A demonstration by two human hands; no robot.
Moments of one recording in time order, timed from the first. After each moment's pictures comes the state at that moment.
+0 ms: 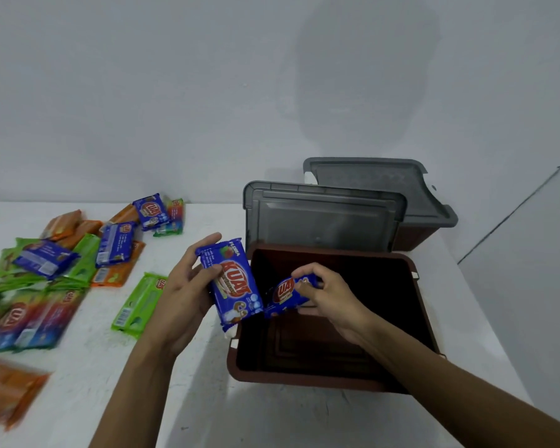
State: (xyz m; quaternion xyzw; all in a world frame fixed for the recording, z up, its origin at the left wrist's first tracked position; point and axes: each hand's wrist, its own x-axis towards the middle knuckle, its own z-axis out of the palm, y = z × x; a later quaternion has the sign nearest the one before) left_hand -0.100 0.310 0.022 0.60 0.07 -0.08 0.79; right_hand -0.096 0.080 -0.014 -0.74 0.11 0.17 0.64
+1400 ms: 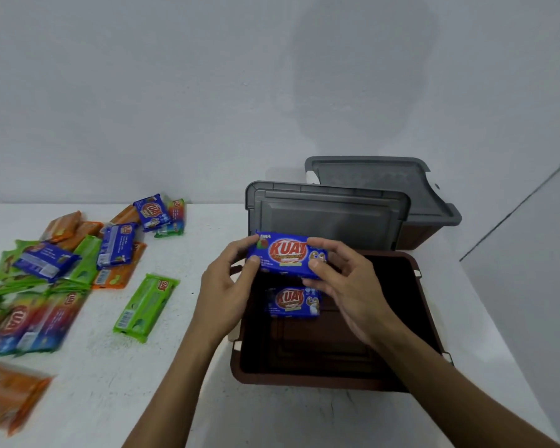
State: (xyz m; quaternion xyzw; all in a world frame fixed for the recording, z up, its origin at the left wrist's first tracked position) left_hand -0.092 0.274 0.011 0.79 -0.05 0.04 0.61; right_hand -0.110 0.080 0.029 -0.64 0.08 0.04 0.76
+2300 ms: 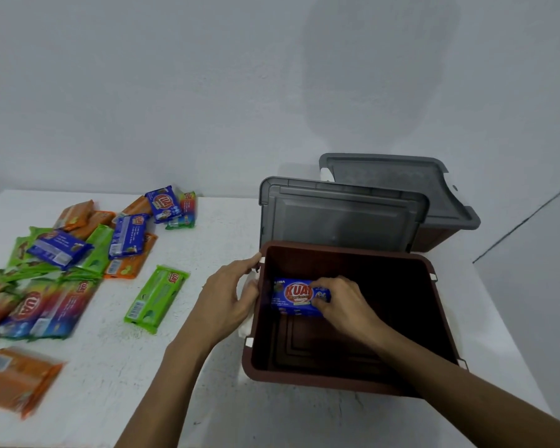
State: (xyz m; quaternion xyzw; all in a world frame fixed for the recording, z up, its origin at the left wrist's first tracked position) left_hand -0.085 0.310 -0.032 0.91 -0.12 0.02 0.39; right_hand -0.089 0.079 -0.038 -0.95 0.00 0.13 0.29
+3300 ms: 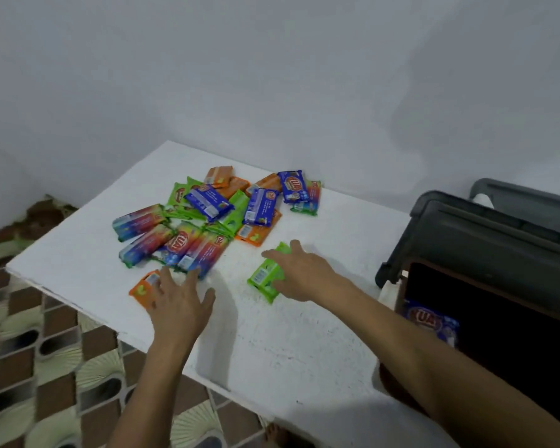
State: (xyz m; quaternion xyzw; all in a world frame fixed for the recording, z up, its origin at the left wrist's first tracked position) left_hand -0.164 0.527 -0.073 0.93 0.34 -0.02 0.16; right_hand -0.041 0.342 -0.016 -0.92 -0.33 0.23 0.05
